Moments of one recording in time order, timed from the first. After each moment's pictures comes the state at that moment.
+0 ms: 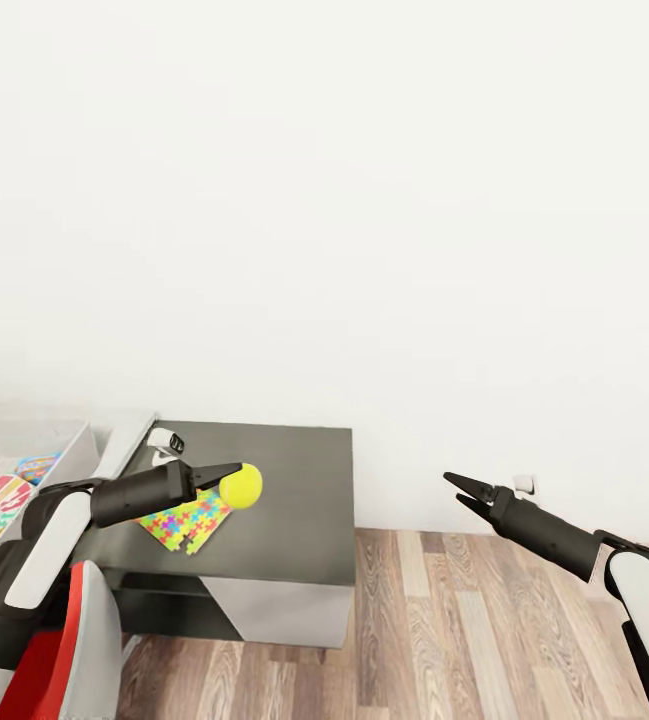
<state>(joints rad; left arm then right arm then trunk) -0.51 0.32 -0.04 -1.42 0.89 1.03 -0.86 -0.29 -0.22 -0.24 -1.58 -1.02 1.00 0.37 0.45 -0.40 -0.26</state>
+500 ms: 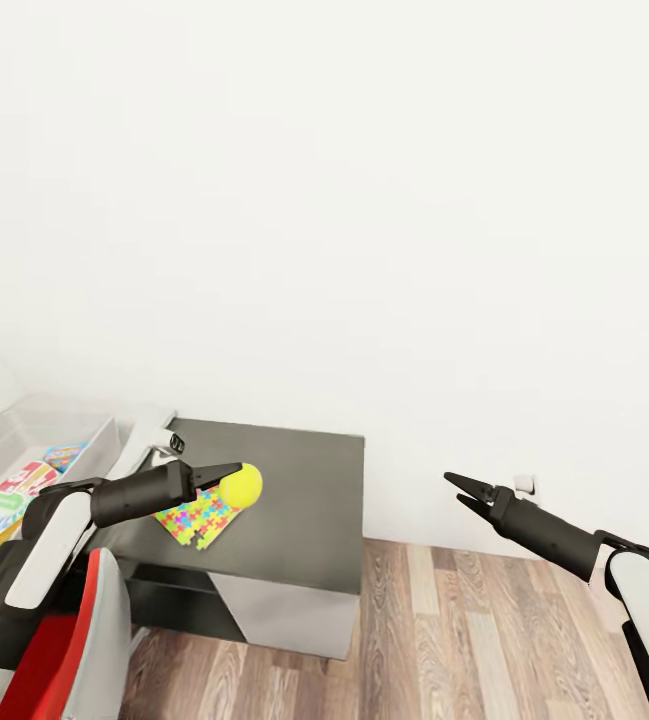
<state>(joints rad) -0.51 0.32 -0.04 -1.42 0.89 1.03 -0.86 -0.29 -0.22 -0.24 -1.58 -1.02 1.00 0.37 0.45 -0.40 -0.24</state>
